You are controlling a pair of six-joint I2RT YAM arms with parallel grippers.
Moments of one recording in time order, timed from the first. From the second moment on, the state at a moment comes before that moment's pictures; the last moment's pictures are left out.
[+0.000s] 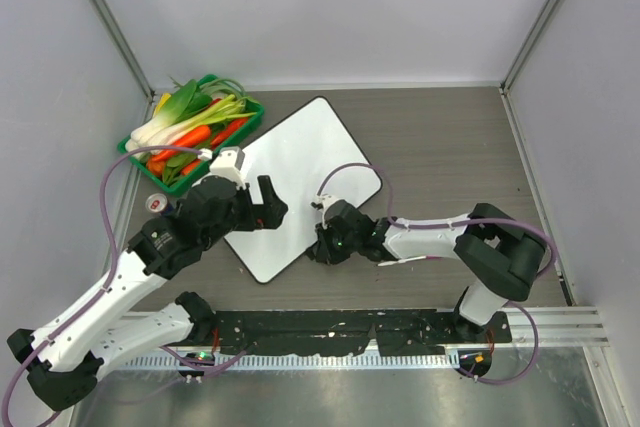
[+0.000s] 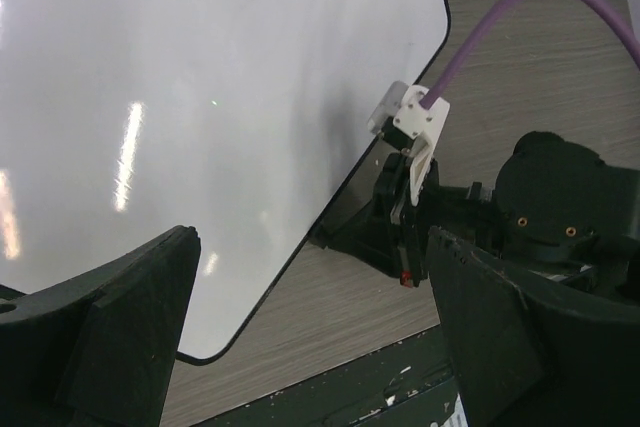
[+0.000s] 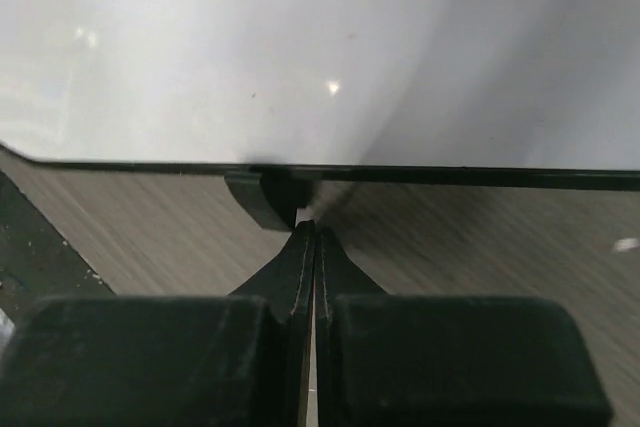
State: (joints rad) left arm -0.78 0.81 0.96 -0.70 -0.26 -0.63; right arm 0.96 1.63 0.74 0.06 -0.12 0.52
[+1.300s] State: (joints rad) left arm -0.78 0.84 0.95 -0.70 -0.26 -0.63; right arm 0.79 1.57 0.75 -0.07 0.13 0.29
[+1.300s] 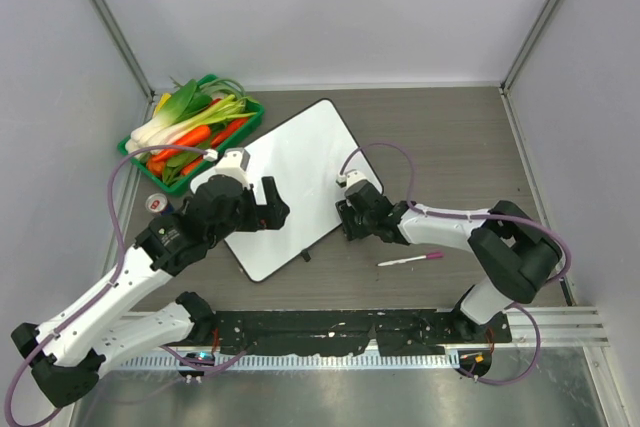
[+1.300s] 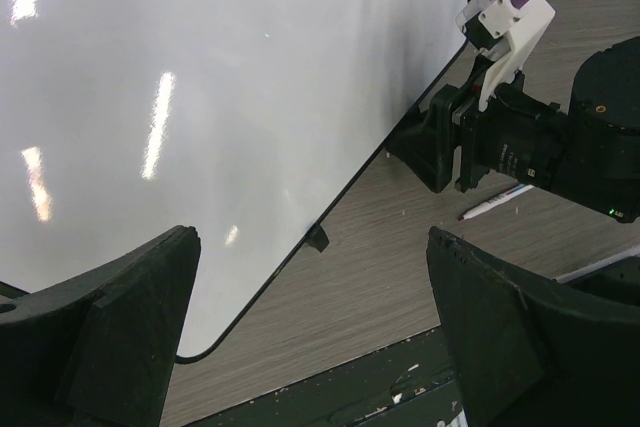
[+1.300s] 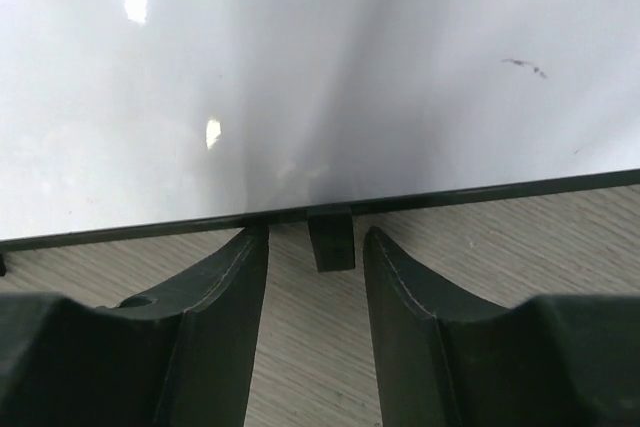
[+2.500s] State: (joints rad) left arm -0.78 0.89 0.95 -0.69 -0.18 -0.64; right arm 0.78 1.32 0.52 -0.09 0.17 0.60
